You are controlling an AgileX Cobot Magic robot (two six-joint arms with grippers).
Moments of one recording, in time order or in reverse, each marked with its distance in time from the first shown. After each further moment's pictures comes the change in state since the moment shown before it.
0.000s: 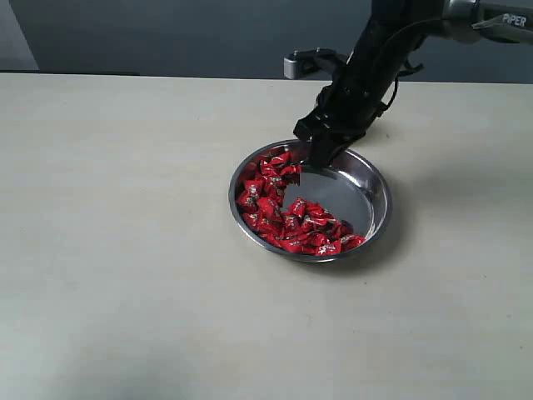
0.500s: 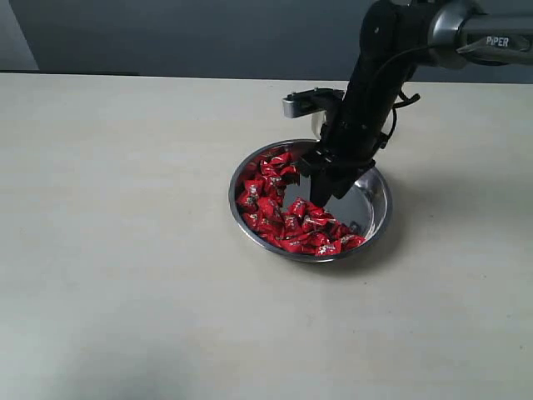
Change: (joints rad) left arm 0.000 0.000 0.000 0.000 0.000 0.000; right arm 0.029 0.007 0.117 -0.048 0.008 0.037
